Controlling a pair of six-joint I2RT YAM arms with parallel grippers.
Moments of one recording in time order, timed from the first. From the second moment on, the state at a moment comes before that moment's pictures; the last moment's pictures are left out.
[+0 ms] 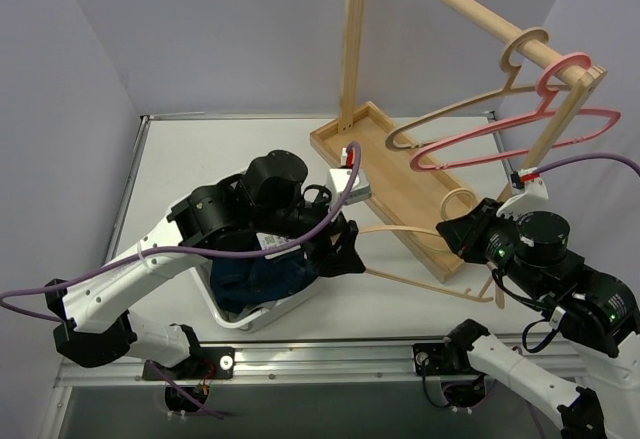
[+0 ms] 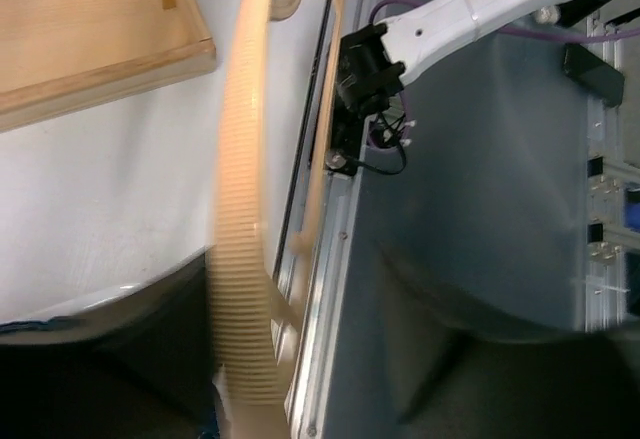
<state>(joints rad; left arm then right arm) -1.10 1.37 1.72 -0.83 0.40 -0.15 0.60 0.69 1.34 -1.07 0.19 0.67</state>
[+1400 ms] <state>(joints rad) -0.85 1.50 2.08 -0.92 -0.19 -0.03 0.60 0.49 1.57 -1.24 0.42 0.76</state>
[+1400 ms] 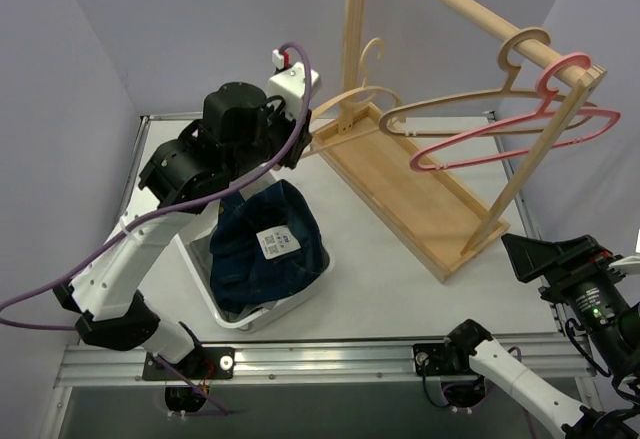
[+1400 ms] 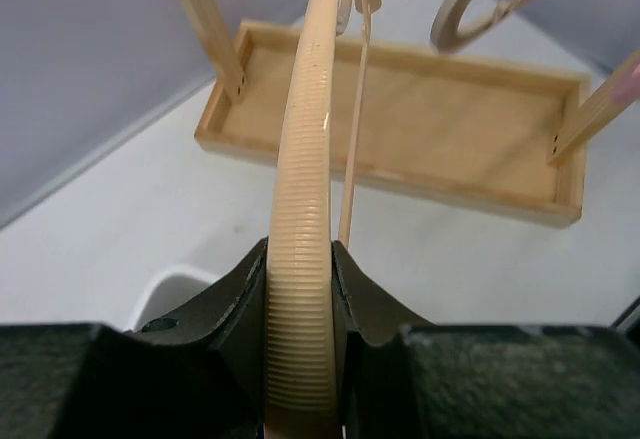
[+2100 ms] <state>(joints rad) -0.85 1.92 2.63 -0.79 0.03 -0.02 0.60 0.49 1.46 -1.23 0.42 0.79</state>
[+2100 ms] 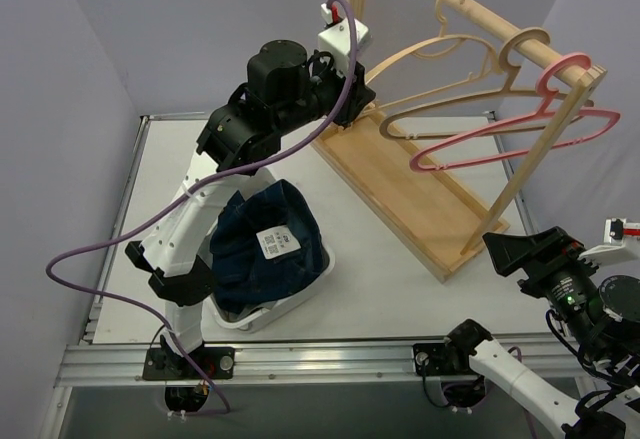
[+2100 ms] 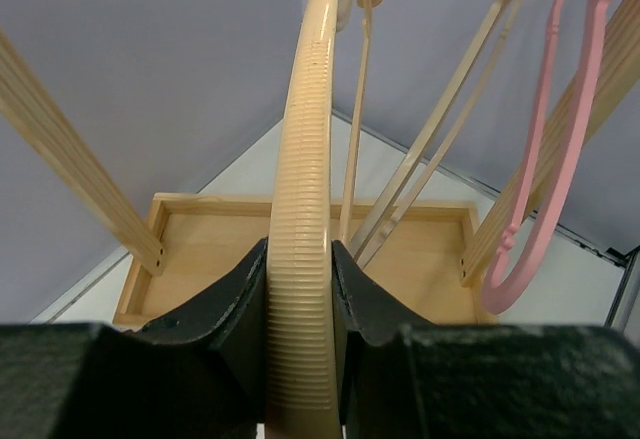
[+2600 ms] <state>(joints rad) -0.85 2.04 2.63 -0.68 0.14 -0.10 0.60 0.49 1.45 -1.23 0.42 0.80</state>
